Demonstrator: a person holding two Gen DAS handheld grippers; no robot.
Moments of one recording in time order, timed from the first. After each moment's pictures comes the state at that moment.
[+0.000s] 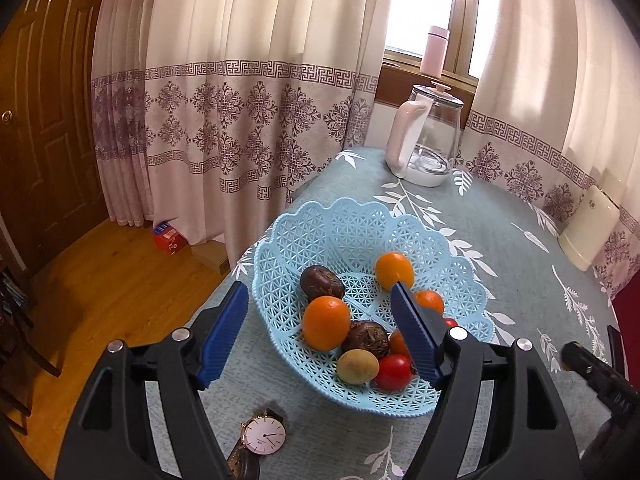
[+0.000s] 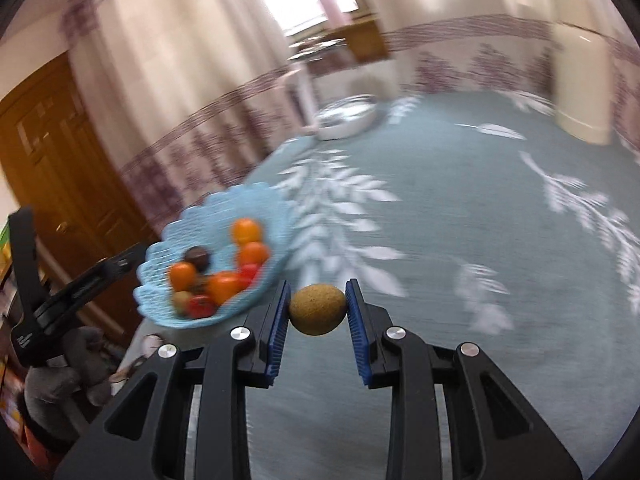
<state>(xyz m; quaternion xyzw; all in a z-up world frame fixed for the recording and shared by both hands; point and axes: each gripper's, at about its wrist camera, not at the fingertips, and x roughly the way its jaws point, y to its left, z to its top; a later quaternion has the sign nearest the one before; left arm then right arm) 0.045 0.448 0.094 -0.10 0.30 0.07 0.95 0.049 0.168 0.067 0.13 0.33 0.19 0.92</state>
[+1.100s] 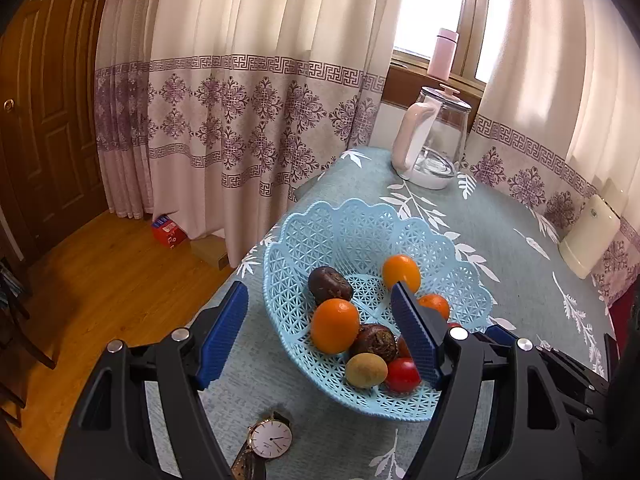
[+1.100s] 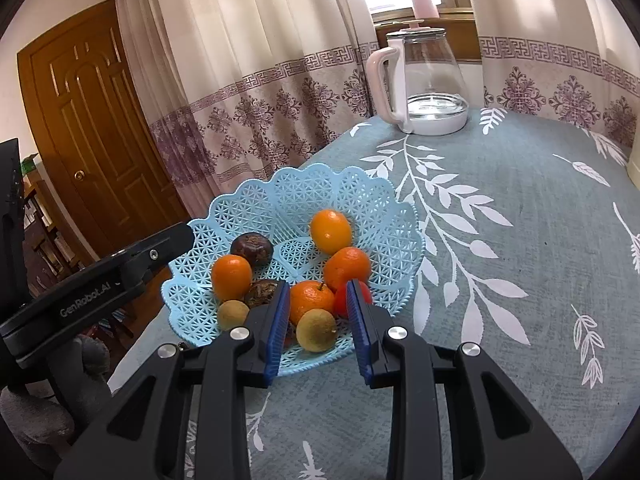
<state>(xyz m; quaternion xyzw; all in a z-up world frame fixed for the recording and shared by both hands) 0.046 0.459 0.089 -0.12 0.30 0.07 0.94 0.074 0.265 0.066 0.06 0.33 0.24 0.91</state>
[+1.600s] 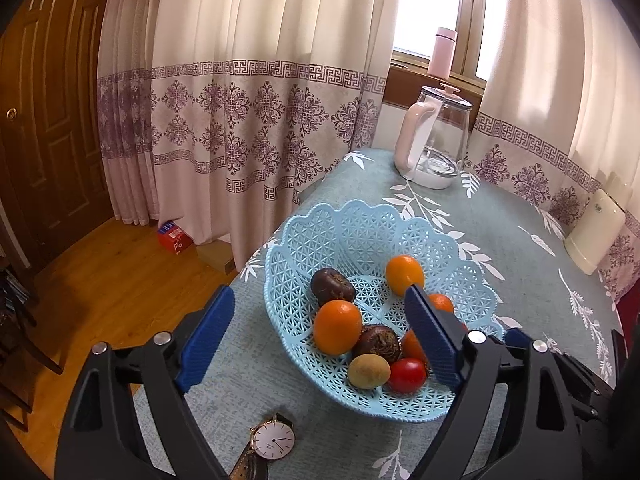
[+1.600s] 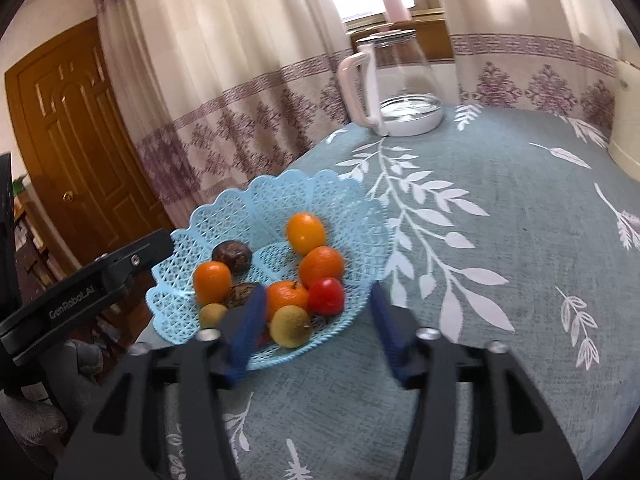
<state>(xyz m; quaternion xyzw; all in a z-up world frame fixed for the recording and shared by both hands) 0.044 0.455 0.091 -0.10 0.30 0.08 0.95 0.070 0.246 0.059 0.09 0.32 0.20 0.92</state>
